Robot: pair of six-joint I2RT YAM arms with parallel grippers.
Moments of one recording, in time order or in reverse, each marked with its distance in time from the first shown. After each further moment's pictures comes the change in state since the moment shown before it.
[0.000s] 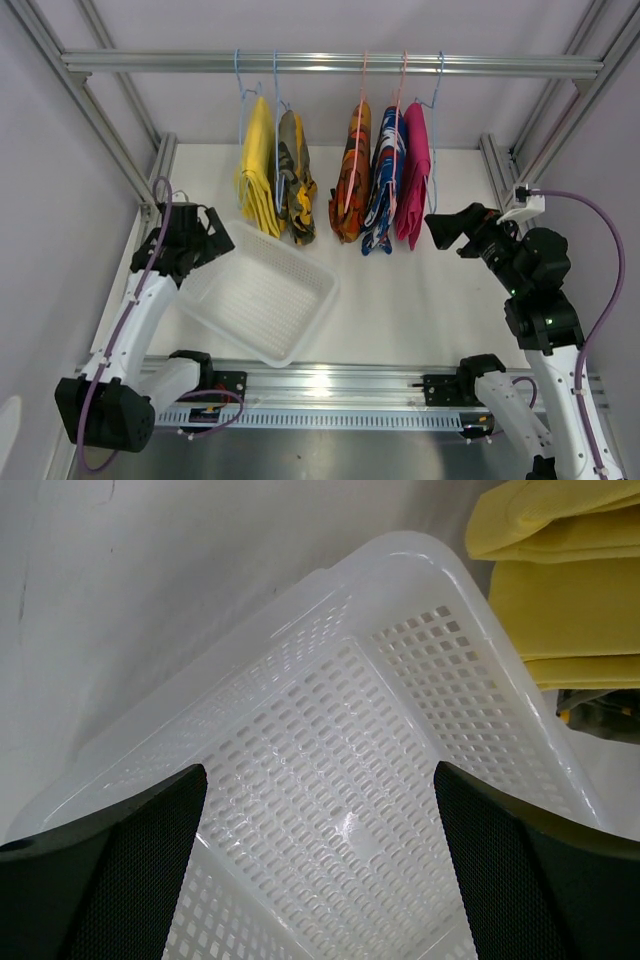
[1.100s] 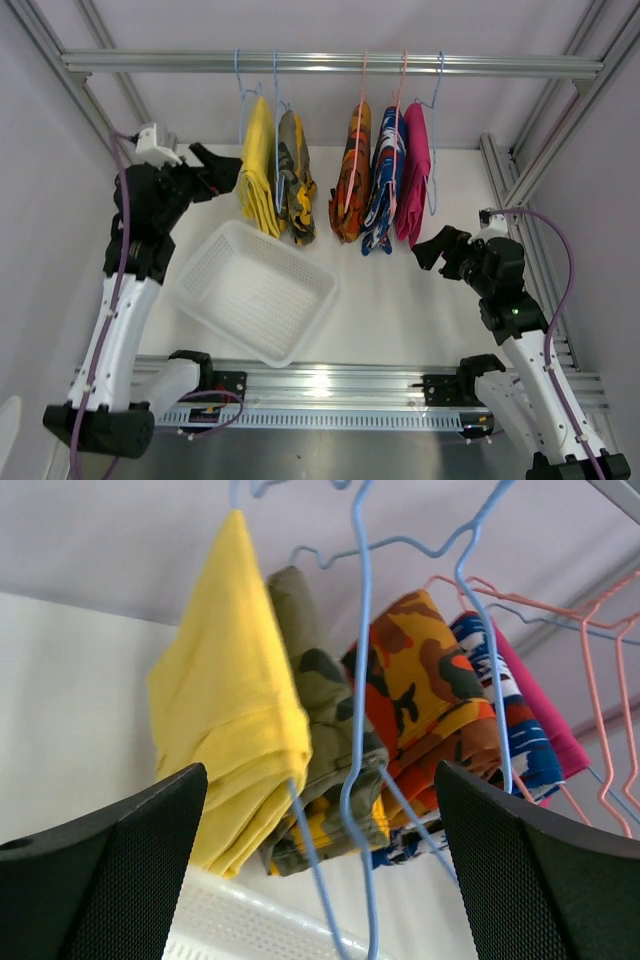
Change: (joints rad) left arm -0.002 0.025 0.283 0.475 0.402 0.029; right arm -0.005 0.013 -0.322 0.070 0.022 -0.010
